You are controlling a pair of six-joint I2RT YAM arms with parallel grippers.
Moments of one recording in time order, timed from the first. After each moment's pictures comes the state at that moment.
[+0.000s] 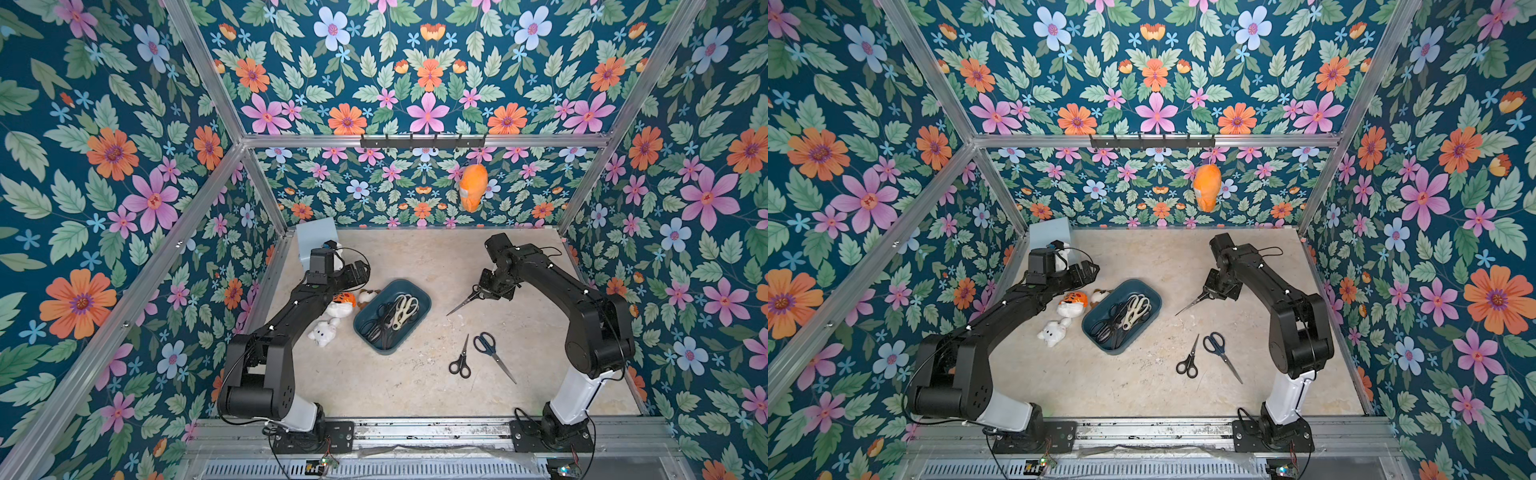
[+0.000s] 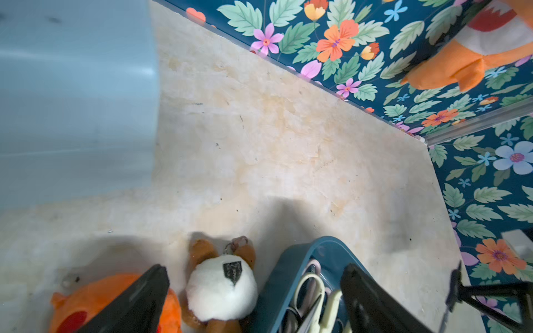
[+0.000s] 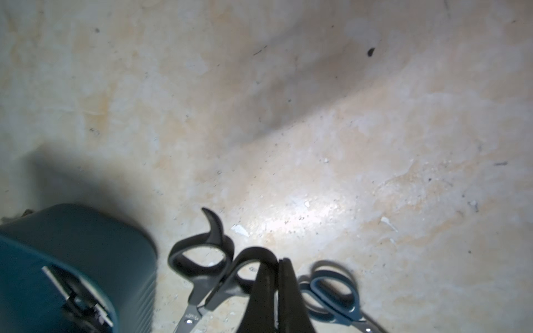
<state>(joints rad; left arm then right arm) -0.12 1.50 0.93 -0.07 0.29 -0.44 0.36 1.79 1.45 -0.98 -0.08 0.72</state>
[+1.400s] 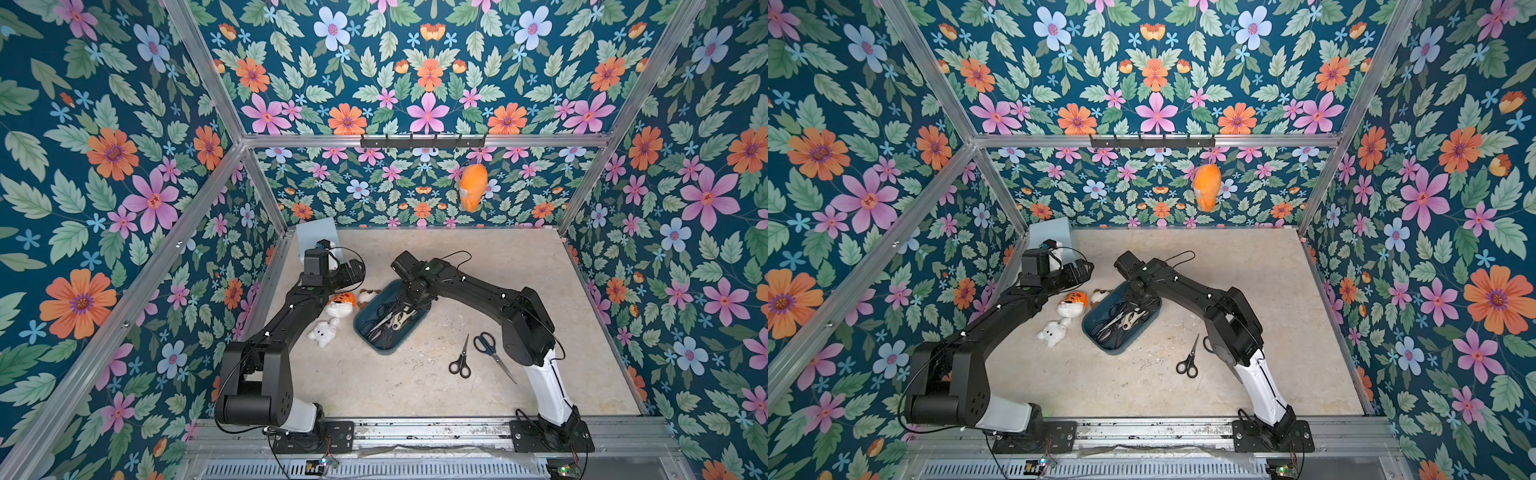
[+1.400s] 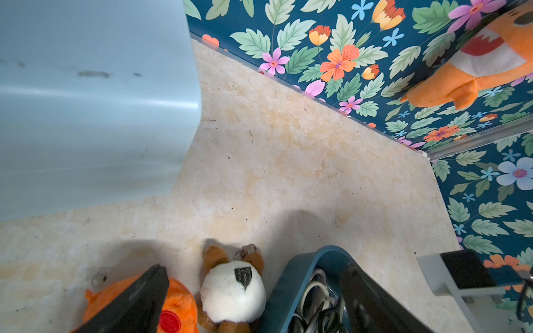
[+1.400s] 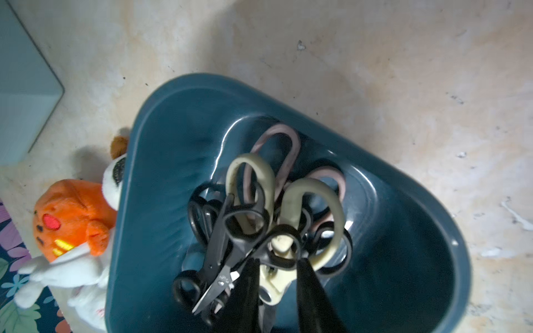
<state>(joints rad) -0.11 1.46 0.92 -0.05 0.27 -0.44 0.85 2.17 1.87 -0.89 0.03 1.07</state>
